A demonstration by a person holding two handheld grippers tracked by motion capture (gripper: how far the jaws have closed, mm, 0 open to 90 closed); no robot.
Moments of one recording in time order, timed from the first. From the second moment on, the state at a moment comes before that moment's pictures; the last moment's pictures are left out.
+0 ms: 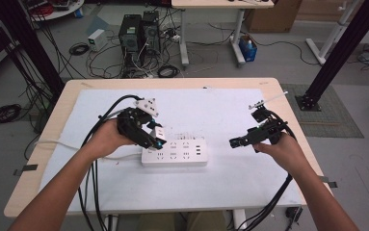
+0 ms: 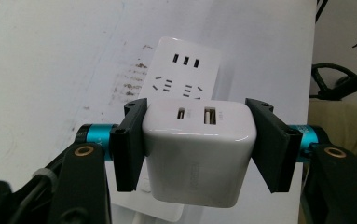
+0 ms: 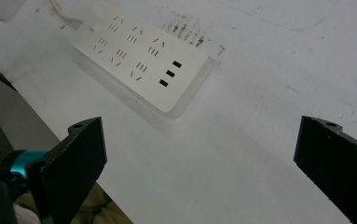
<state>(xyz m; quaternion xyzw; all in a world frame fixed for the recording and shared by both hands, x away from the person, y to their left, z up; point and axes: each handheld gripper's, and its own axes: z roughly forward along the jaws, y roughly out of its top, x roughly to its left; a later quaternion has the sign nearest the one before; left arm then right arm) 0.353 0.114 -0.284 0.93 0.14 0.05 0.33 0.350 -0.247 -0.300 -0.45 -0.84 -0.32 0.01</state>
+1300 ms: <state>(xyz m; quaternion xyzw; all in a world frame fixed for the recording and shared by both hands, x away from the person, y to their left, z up) 0.337 0.030 -0.296 0.94 0.07 0.08 0.33 0.356 -0.205 -0.307 -0.50 -0.76 -0.38 0.17</state>
